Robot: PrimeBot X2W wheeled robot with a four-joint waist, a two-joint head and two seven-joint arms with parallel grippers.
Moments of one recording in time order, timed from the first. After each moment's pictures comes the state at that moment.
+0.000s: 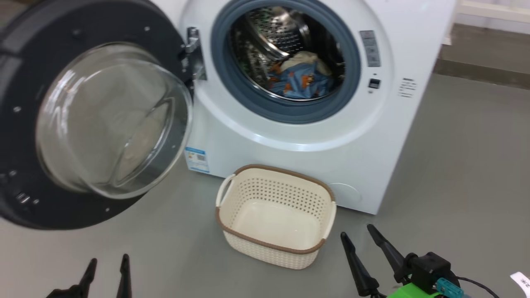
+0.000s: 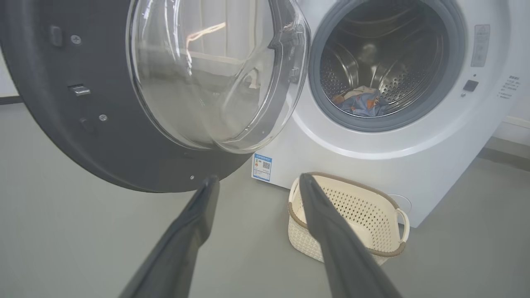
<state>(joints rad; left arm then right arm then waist) 0.04 0.11 -0.01 0.29 -0.27 -0.11 -0.25 0.00 -0.05 0.19 0.20 0.26 0.13 -0.26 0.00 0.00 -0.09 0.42</state>
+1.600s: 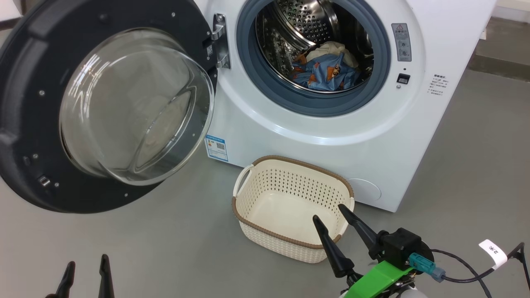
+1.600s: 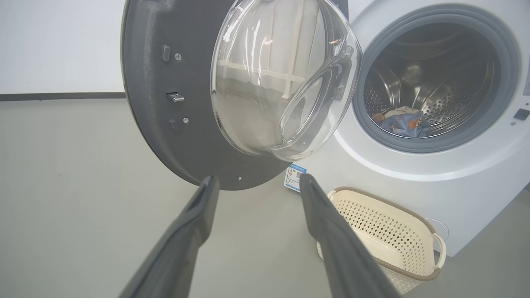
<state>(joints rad) 0.11 0.11 0.07 0.17 -0.30 -0.06 -0.25 -0.15 -0.06 0.31 0.29 0.28 0.13 -0.26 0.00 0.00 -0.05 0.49</state>
